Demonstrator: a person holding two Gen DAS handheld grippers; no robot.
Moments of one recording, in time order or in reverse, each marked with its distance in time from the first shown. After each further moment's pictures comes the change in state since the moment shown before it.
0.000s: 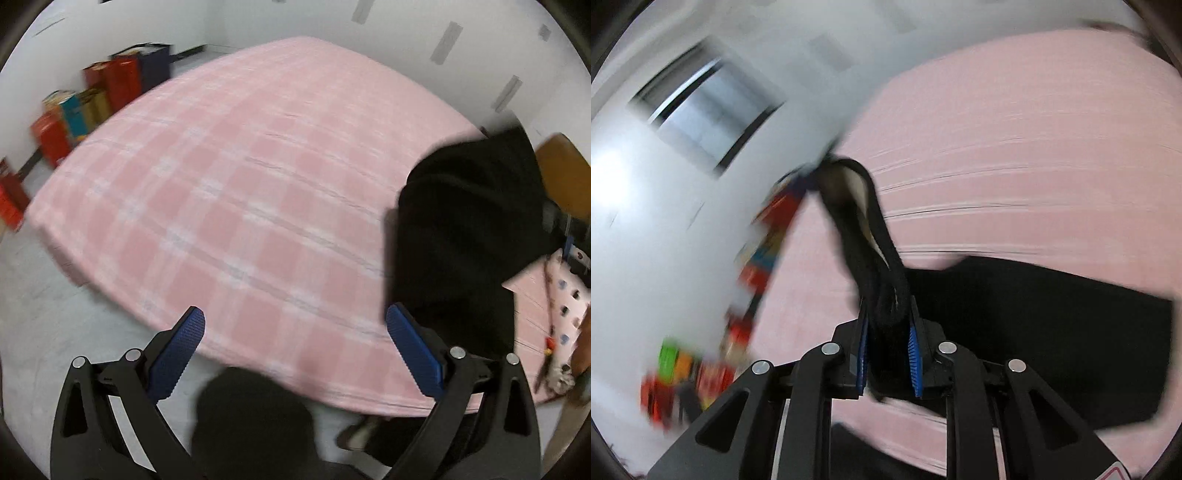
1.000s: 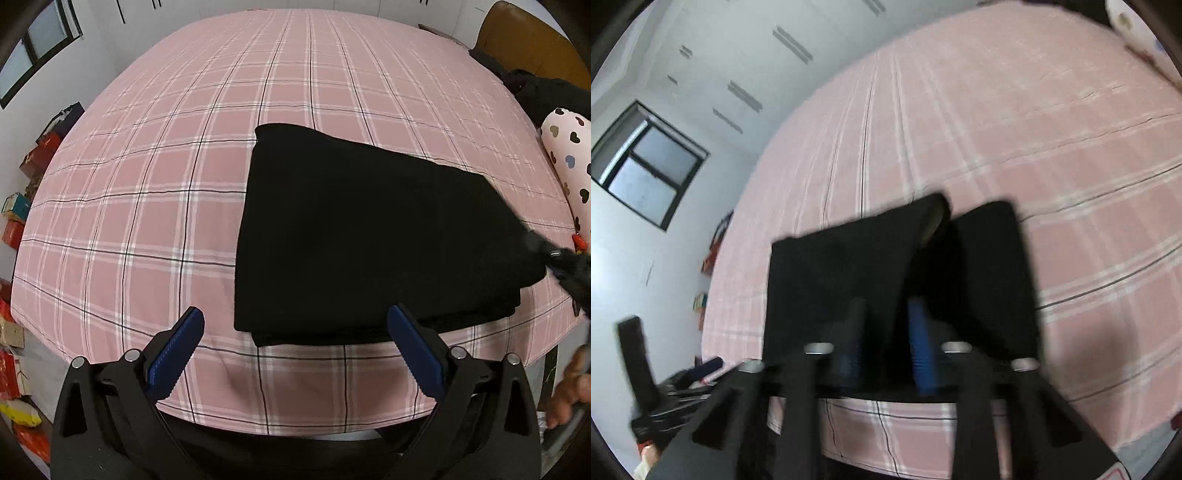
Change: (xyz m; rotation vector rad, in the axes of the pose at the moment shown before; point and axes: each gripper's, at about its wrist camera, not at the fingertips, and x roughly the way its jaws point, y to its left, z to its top) left arm 0.091 -0.230 -0.038 0.384 0.143 0.090; right arm -0.048 -0.141 -0.042 0.111 -0.087 -0.096
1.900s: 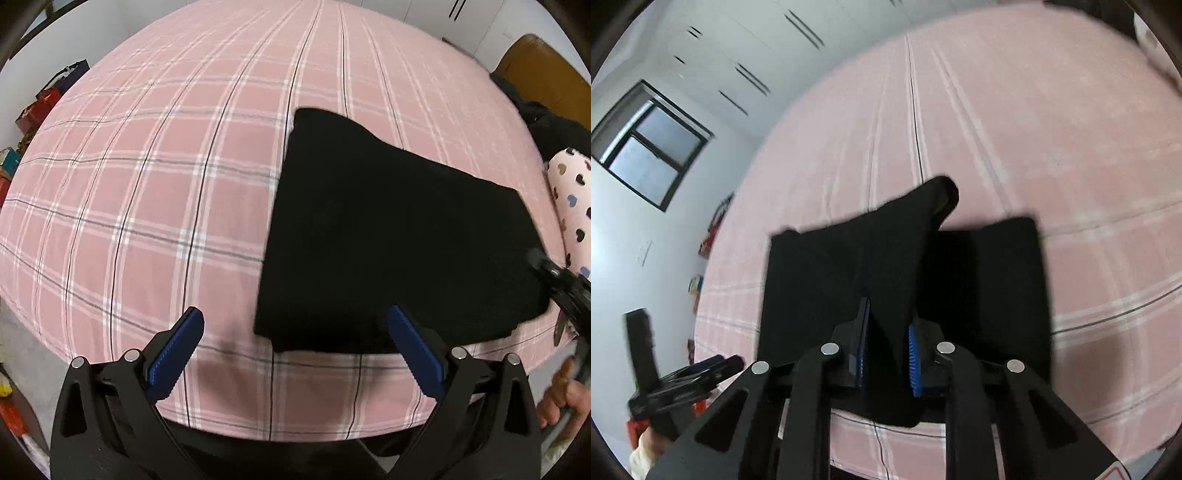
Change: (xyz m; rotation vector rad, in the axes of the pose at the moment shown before) left arm 0.024 0.047 0.010 -0.140 0.041 -0.084; right arm 0.020 0.026 0.013 -0.094 0.033 -0.012
